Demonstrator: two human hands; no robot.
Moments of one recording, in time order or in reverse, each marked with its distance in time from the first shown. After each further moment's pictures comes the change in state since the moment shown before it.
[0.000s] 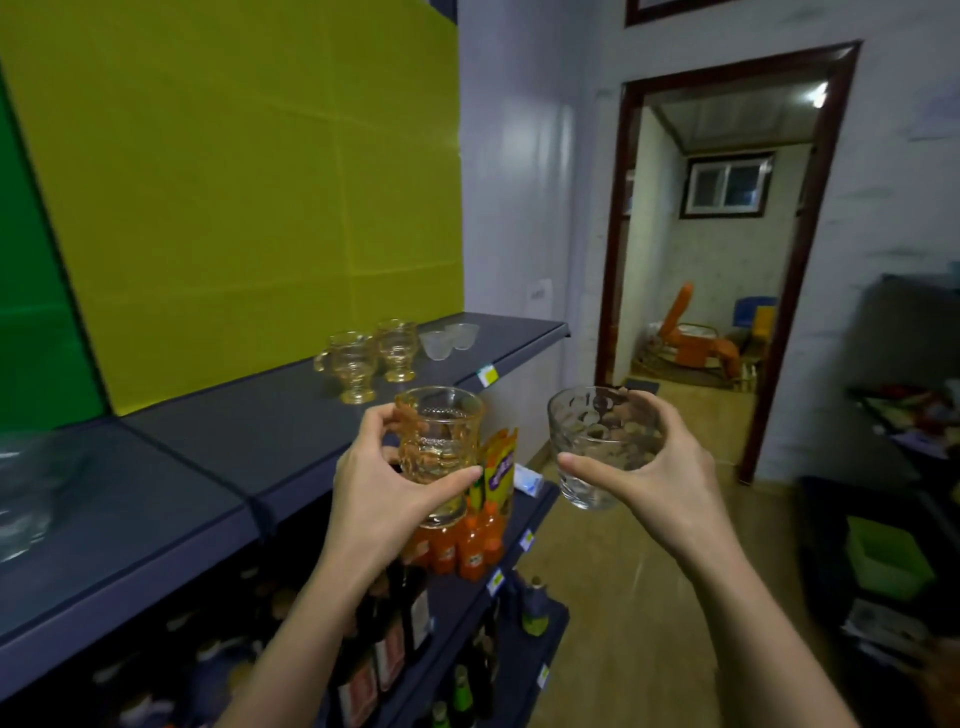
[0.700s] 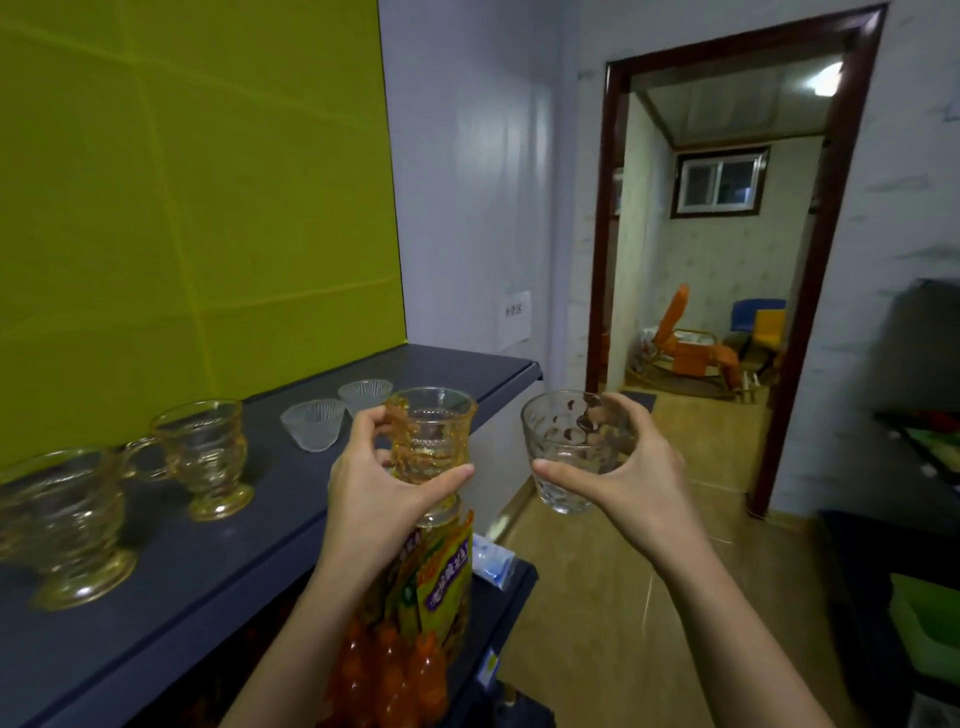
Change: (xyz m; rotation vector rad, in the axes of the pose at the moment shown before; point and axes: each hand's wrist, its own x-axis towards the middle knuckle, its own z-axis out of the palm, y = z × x) left_hand 0.253 -0.090 0.210 0.019 0.049 0.031; right_hand 0.294 0.160 0.051 0.017 -0.006 -0.001
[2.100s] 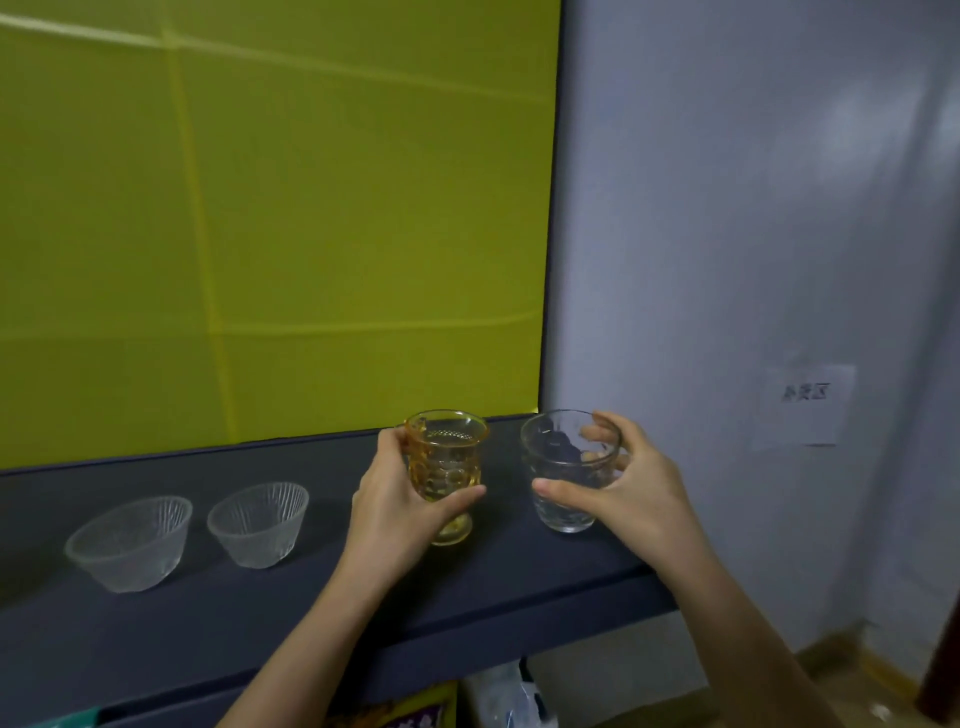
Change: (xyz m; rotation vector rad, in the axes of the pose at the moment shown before) left_hand 0.259 -0.130 0.173 0.527 0.518 -0.245; right_hand 0.401 0.155 0.194 0.375 -0.712 -0.233
